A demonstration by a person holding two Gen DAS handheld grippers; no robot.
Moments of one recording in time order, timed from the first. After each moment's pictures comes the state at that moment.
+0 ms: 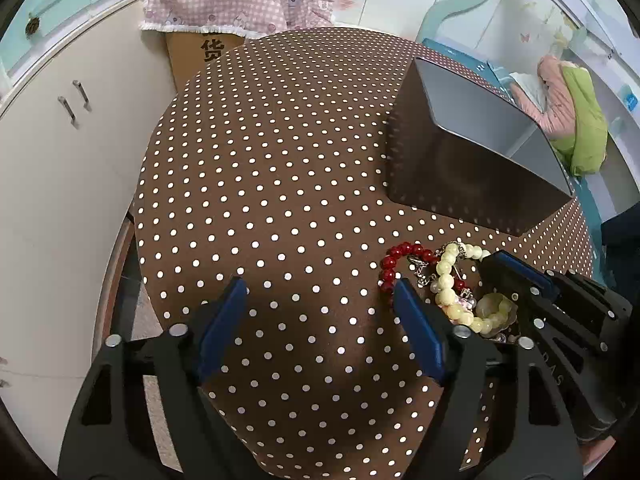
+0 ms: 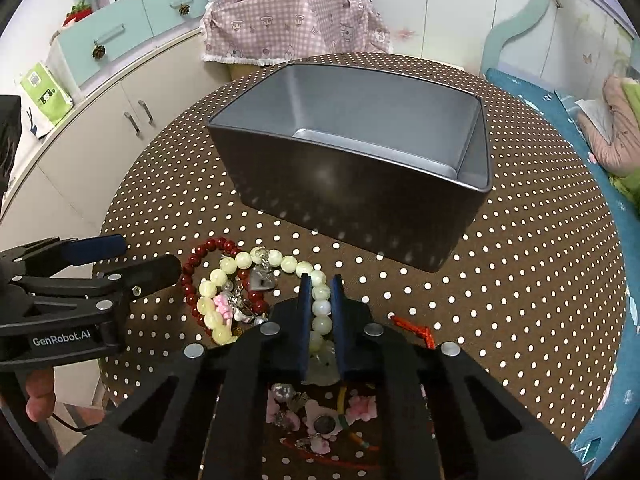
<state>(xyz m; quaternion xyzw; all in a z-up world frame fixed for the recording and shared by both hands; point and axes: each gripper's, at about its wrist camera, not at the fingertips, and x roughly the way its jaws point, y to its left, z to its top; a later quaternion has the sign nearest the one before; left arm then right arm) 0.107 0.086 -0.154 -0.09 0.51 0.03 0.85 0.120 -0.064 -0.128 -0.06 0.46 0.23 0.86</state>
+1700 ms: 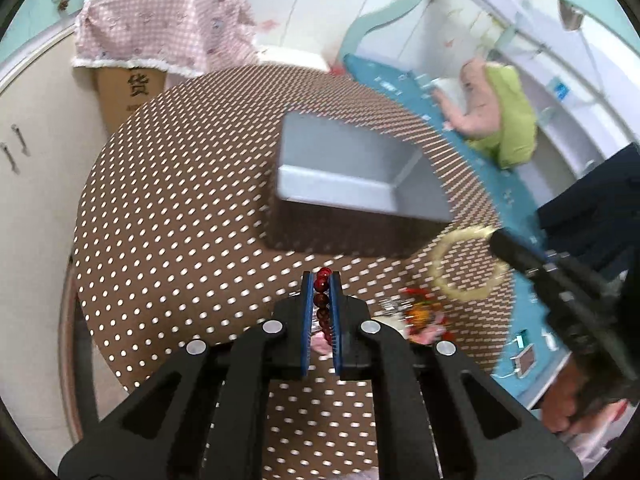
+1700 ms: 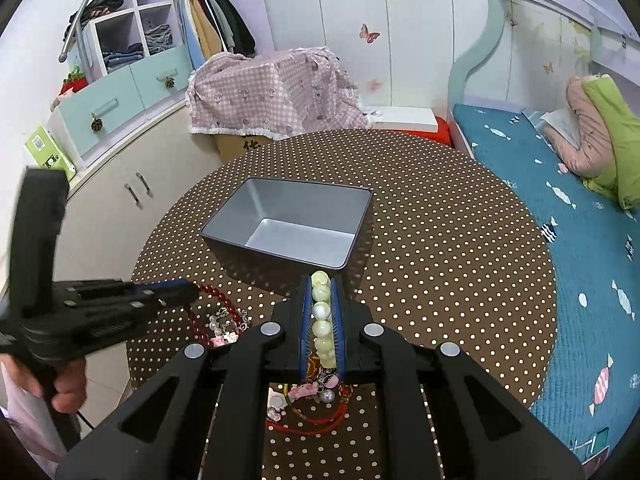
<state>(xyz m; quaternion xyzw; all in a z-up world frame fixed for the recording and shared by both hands) 0.122 0.050 -0.100 -0.11 0.46 -0.11 0.87 0.099 -0.117 -0.056 0.00 0.37 0.20 0.91</state>
